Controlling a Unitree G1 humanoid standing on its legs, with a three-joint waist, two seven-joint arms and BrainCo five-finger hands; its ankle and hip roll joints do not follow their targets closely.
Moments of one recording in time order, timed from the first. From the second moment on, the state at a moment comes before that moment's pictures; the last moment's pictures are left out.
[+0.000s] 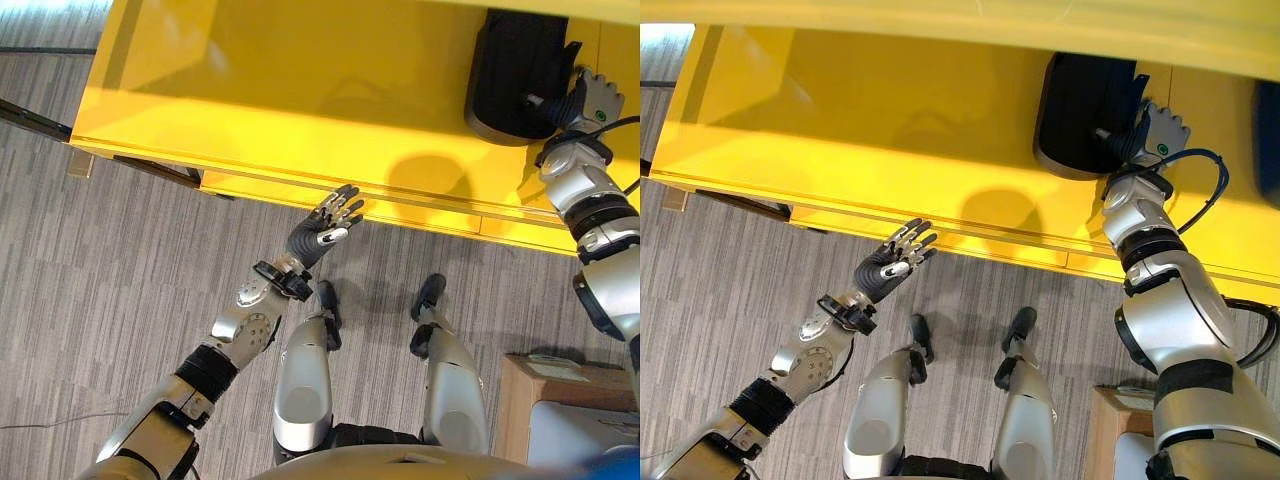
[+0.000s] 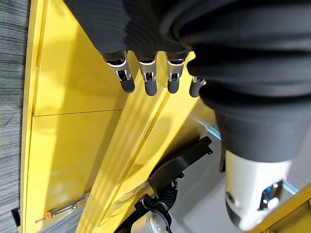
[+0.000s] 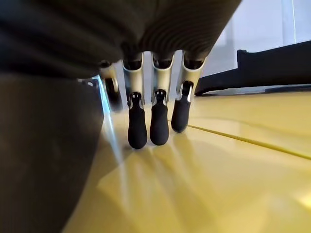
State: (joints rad) left arm -0.33 0.46 -0.52 0.18 -1.01 -0.20 -0.28; right arm -1.19 -0.65 0.59 1.15 -0.20 0.20 -0.60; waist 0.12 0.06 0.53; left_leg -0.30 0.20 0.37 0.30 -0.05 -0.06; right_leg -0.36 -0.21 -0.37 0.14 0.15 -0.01
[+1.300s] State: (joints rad) left arm -0.01 0.38 -0.35 0.02 -0.96 -0.24 -0.26; right arm 0.03 -0.44 0.28 -0.03 0.06 -0.16 -0.57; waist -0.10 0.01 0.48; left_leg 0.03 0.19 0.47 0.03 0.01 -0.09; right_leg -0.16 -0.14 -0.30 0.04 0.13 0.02
